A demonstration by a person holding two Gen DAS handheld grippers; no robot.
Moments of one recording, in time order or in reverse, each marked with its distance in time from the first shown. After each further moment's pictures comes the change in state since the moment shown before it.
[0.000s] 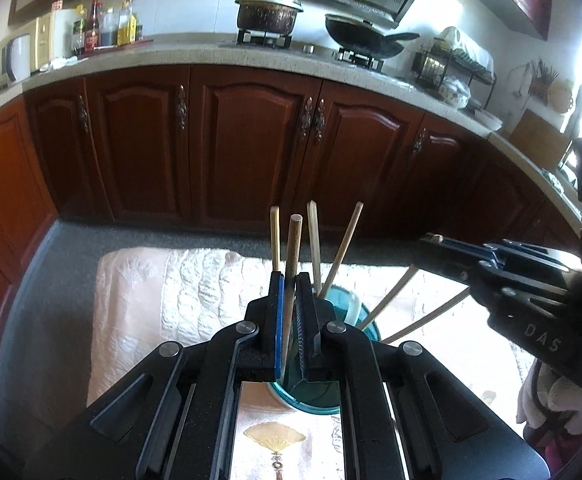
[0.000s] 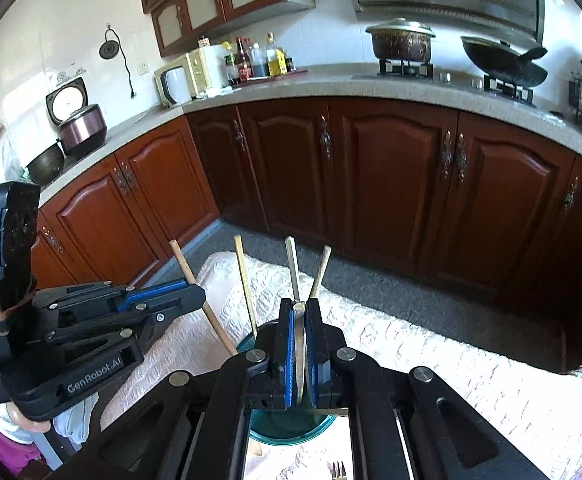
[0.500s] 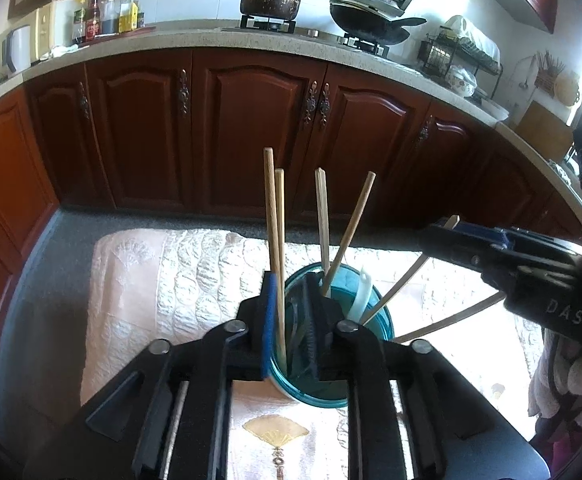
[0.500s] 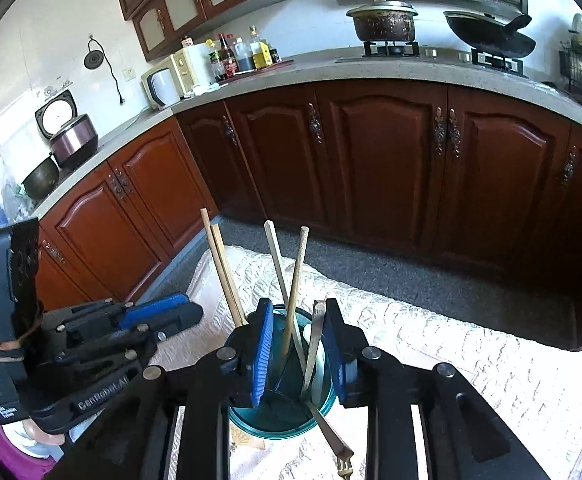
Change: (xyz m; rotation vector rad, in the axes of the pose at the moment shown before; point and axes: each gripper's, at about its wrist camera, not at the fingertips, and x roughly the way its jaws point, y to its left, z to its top) left arm 0.015 -0.002 -0.013 -0.009 0.037 0.011; right arm 0.003 -0.019 -0.008 0.074 0.025 0.019
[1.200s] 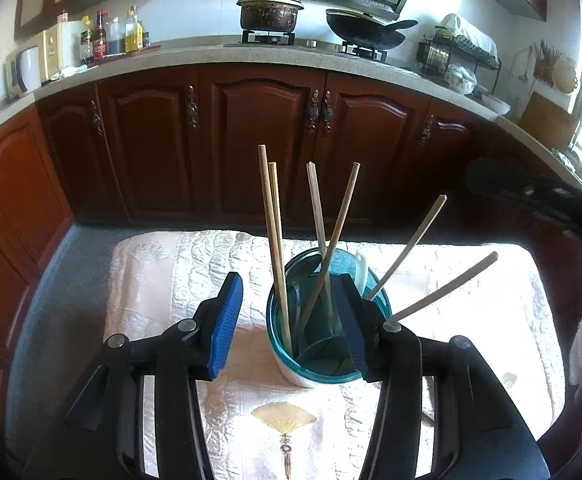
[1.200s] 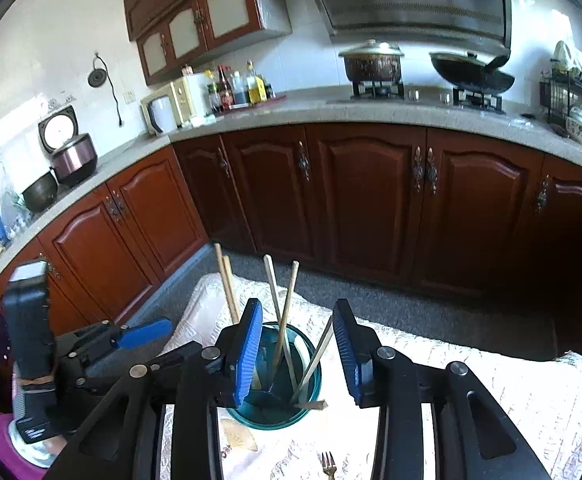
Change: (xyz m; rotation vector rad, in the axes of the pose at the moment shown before) left arm -0.026 -0.014 -0.021 0.048 -0.053 0.064; right arm -0.066 0.010 -0.002 -0.024 -0.128 -0.058
